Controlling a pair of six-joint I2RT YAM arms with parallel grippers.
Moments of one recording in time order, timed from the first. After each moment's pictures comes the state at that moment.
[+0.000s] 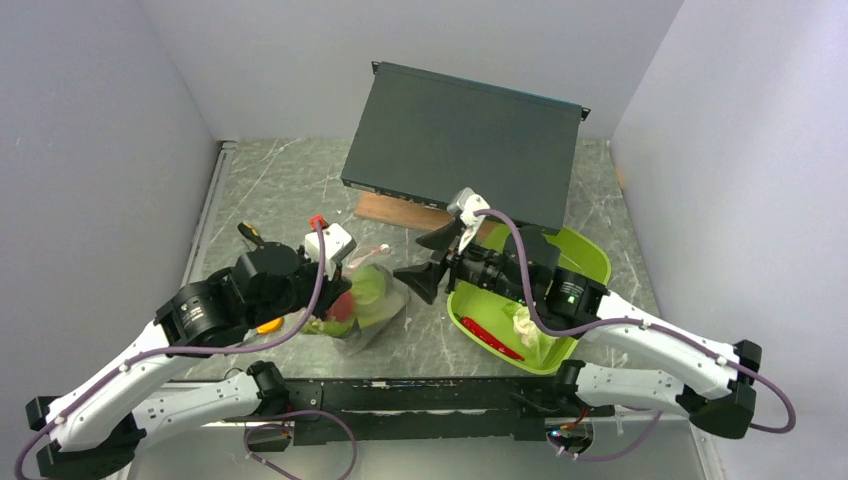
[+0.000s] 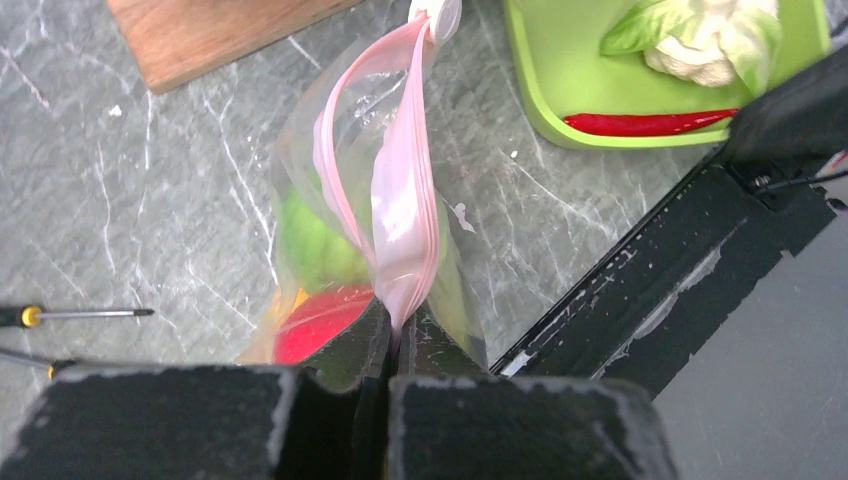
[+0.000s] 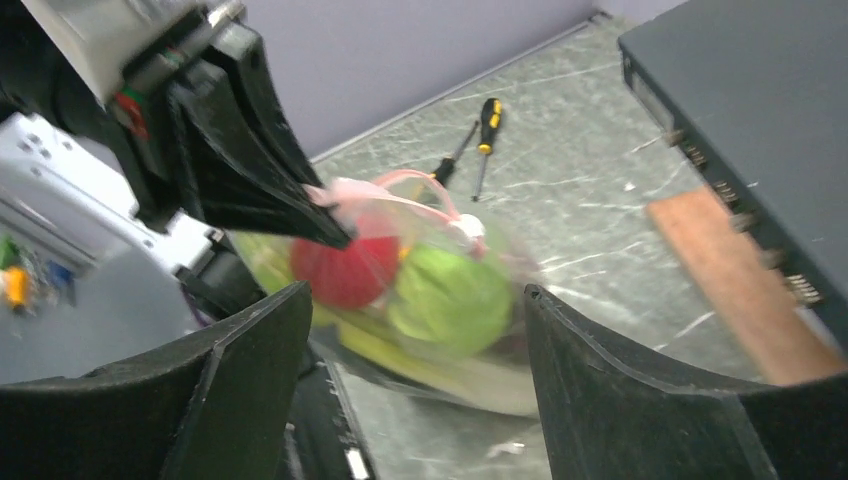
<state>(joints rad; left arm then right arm) -0.97 0.77 1.13 -0.88 -0.16 -0.16 1.10 1.01 1.03 -0.07 0.02 0.26</state>
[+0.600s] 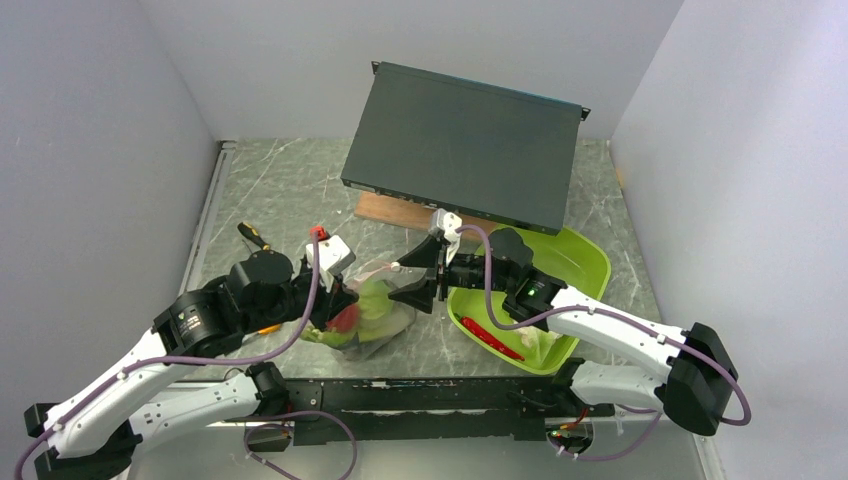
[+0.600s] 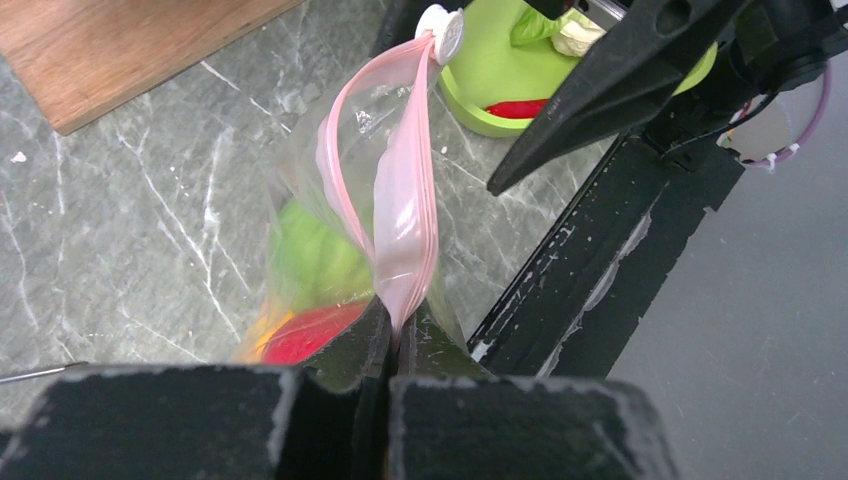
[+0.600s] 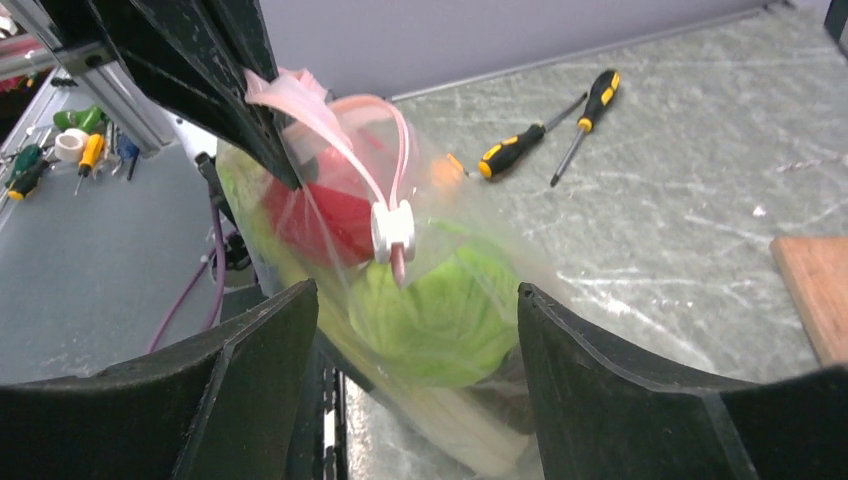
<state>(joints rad) -0.97 0.70 1.06 -0.83 0.00 -0.14 0.88 1.12 0.72 0.35 -0.55 0.15</state>
